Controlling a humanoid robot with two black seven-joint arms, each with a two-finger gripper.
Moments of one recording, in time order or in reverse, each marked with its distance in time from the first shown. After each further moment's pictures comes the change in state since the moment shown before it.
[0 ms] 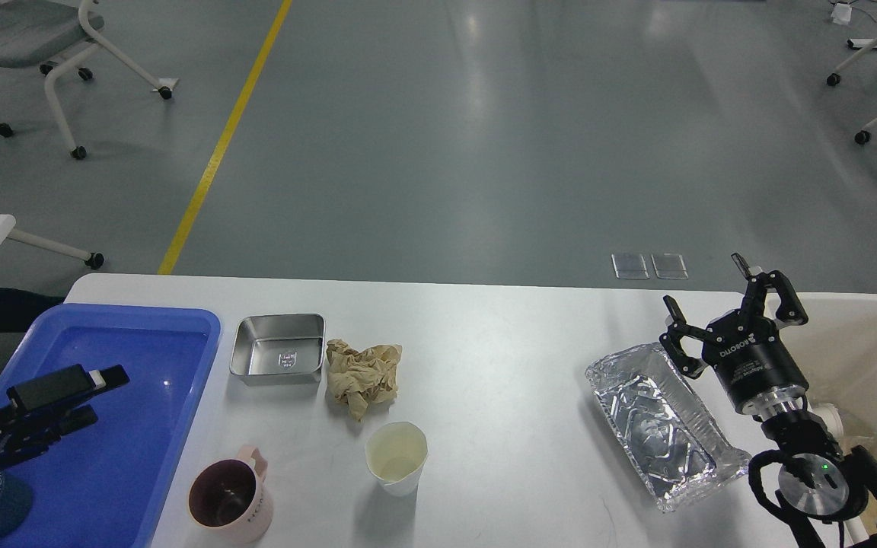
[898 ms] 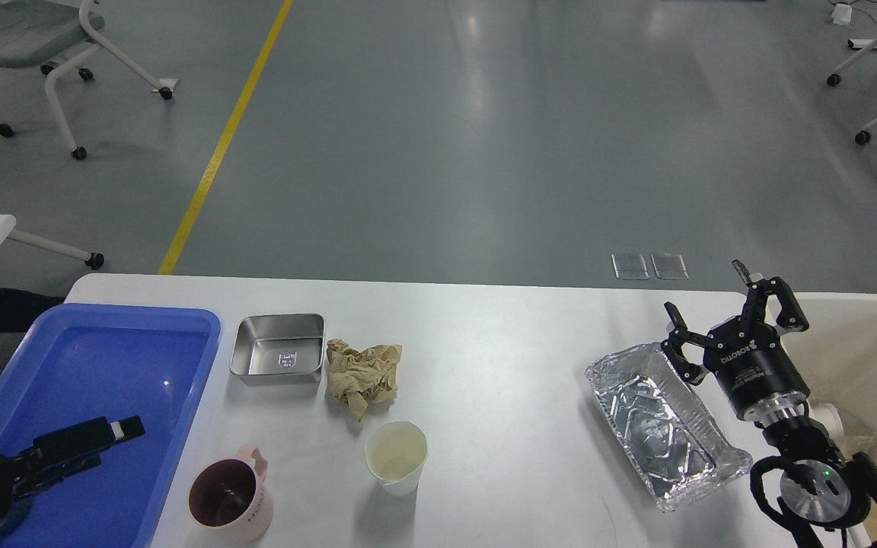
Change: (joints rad) left arm -0.016 0.055 0.135 -0.073 0.091 0.070 0.040; right arm -0.018 -0.002 0.000 0.001 0.000 -0.001 0.000
